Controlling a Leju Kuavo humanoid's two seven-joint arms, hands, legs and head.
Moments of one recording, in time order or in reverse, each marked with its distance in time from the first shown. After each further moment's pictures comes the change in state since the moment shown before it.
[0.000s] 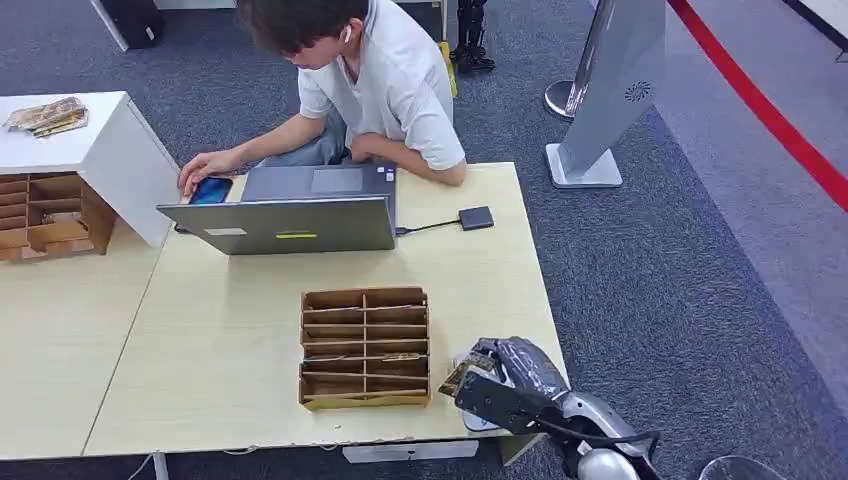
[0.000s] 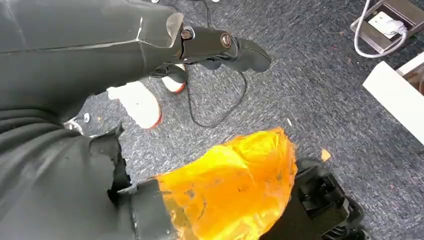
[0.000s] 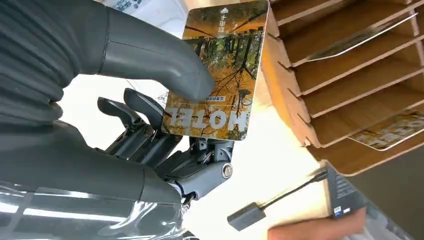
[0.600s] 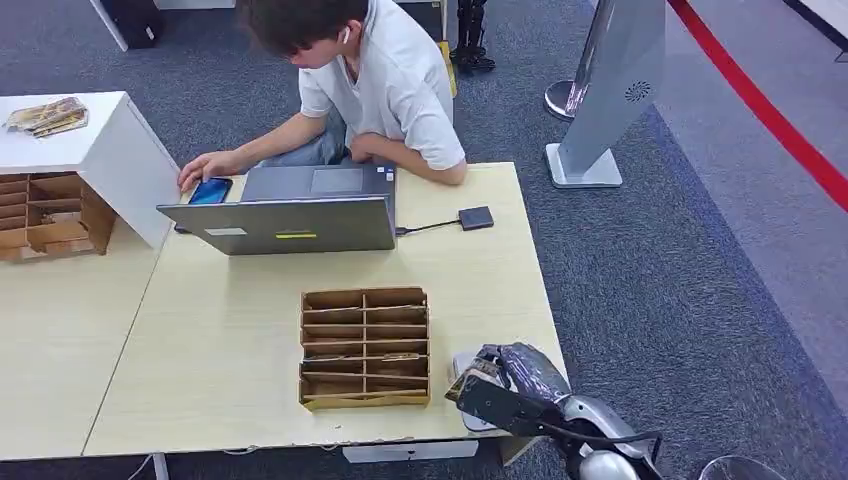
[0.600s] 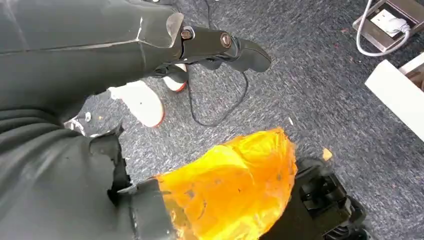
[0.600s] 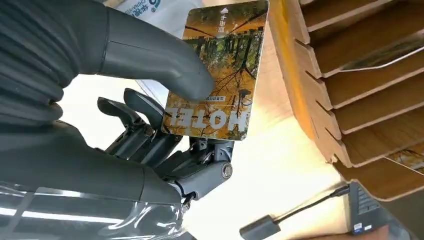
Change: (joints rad) left arm -0.005 0.000 -0.002 0.008 0.009 0.000 0.000; right arm 0.000 -0.019 0.010 0.031 0.007 0.003 0.017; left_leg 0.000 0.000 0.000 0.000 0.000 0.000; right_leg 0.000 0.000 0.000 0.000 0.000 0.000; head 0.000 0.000
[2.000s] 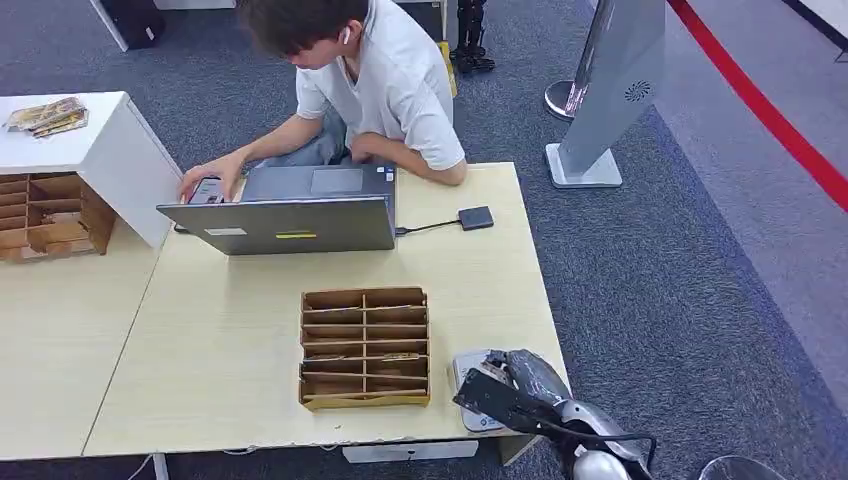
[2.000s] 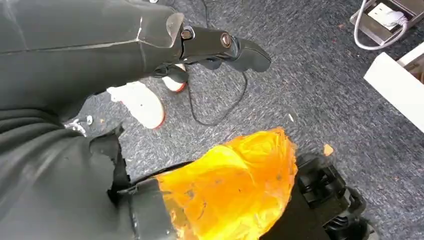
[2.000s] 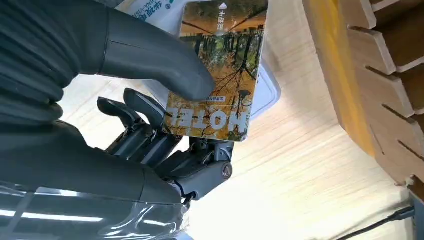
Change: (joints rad) left arm -0.017 0.004 -0.057 0.016 0.027 -0.001 0.018; right arm 0.009 0.035 -0.024 0.093 0.025 -0.032 0.050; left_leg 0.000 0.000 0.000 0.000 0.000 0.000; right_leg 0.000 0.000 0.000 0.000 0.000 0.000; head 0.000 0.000
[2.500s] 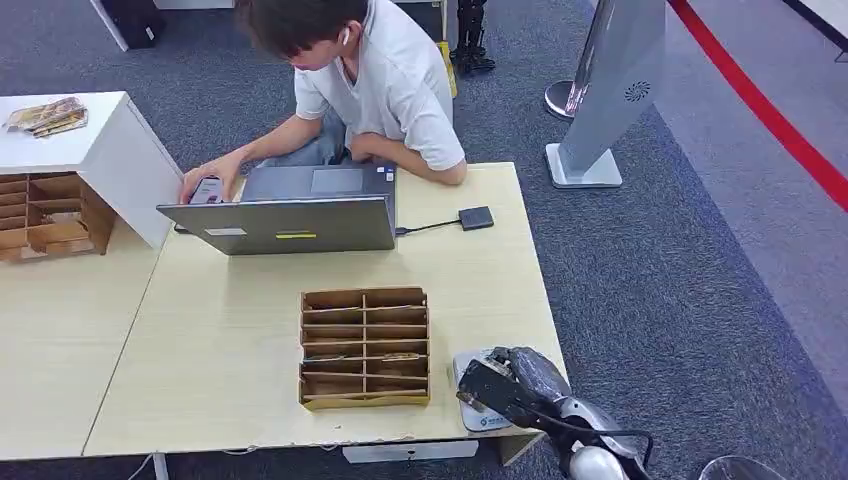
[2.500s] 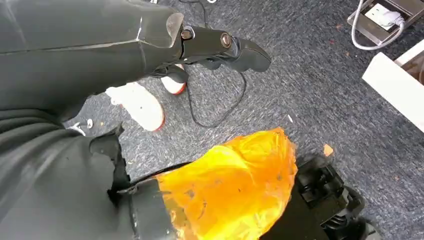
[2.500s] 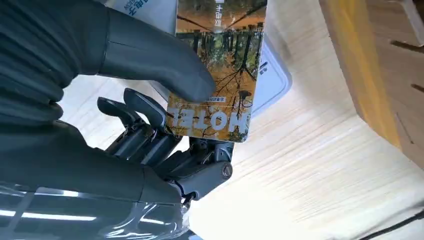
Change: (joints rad) left arm -0.008 0.003 -0.018 0.000 0.003 -0.002 0.009; right arm -0.004 0.030 -0.024 0.033 0.024 -0.010 0.028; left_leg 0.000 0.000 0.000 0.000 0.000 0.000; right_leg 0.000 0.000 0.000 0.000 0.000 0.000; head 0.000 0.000
